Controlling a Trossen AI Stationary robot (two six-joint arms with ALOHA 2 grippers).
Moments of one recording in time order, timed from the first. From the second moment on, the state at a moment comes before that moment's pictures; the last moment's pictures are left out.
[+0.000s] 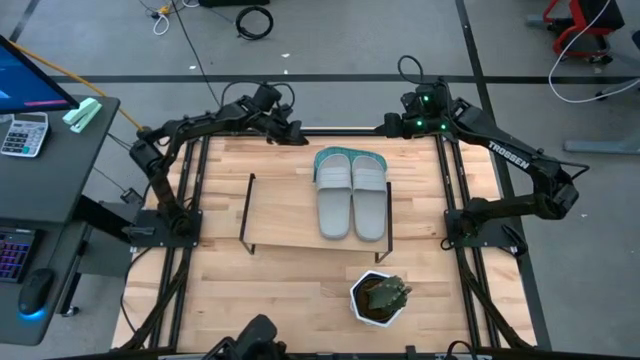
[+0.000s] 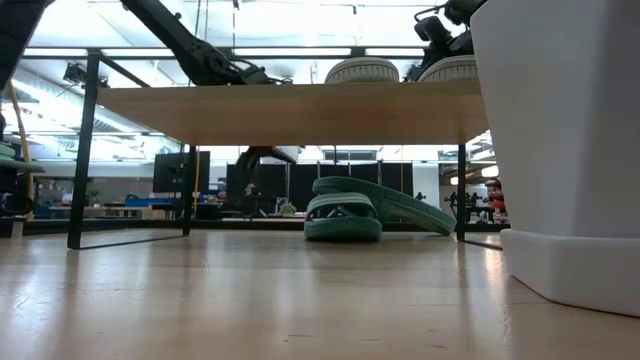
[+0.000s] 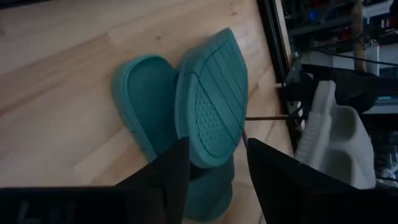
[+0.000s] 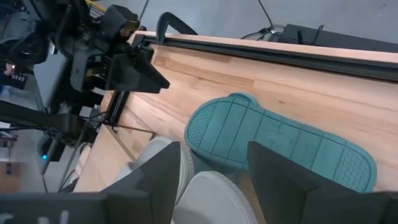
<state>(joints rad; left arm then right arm) 0.79 1.79 1.25 -0.27 0.67 -0.61 -0.80 1.24 1.14 -0.56 -0.38 0.68</state>
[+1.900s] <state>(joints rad) 0.69 1.94 1.25 -0.19 0.55 -0.59 -0.79 1.23 1.14 -0.66 -0.33 0.70</state>
